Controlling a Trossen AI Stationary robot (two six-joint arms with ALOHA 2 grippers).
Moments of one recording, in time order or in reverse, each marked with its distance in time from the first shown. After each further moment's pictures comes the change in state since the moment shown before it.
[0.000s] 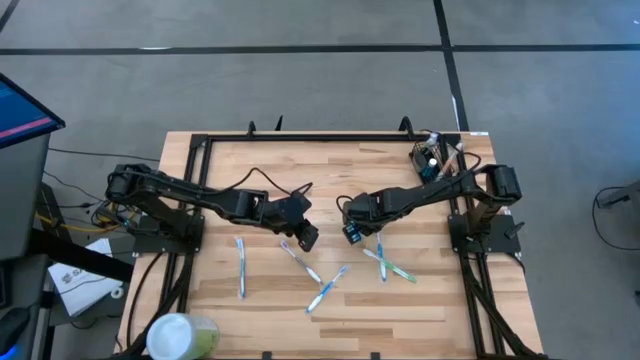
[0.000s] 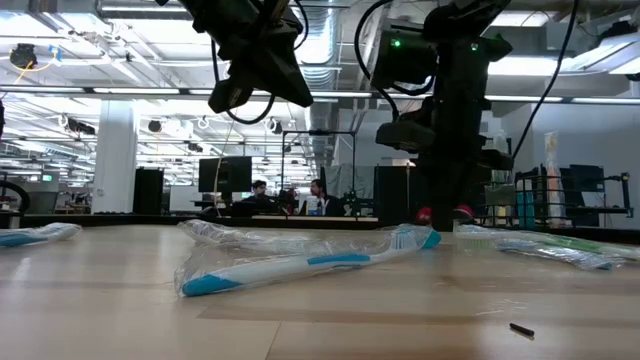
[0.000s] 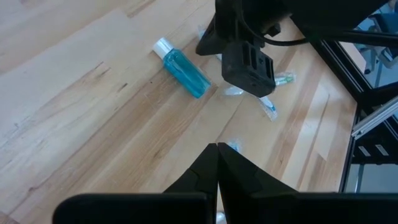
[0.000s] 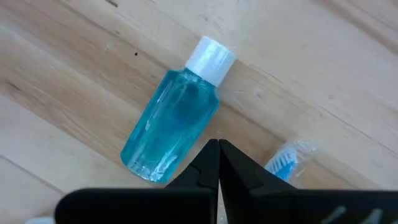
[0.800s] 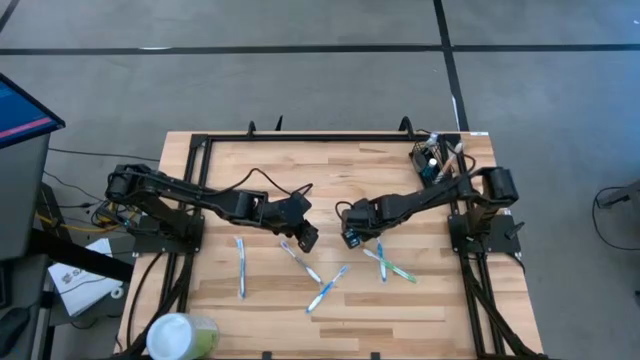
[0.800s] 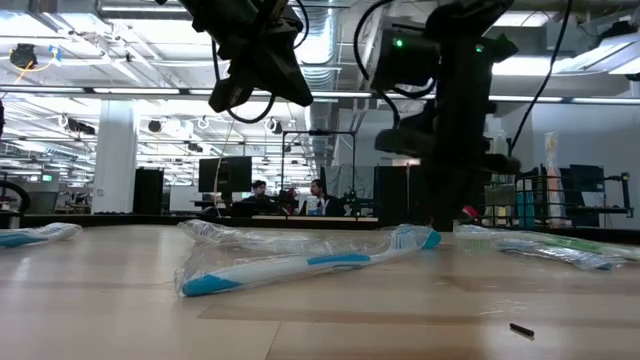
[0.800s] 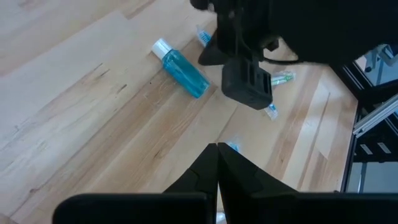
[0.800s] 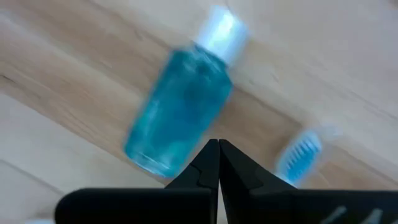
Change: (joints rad) left arm -0.008 0.000 0.000 0.002 -0.008 0.011; right arm 0.048 0.032 -0.001 0.006 0.021 0.075
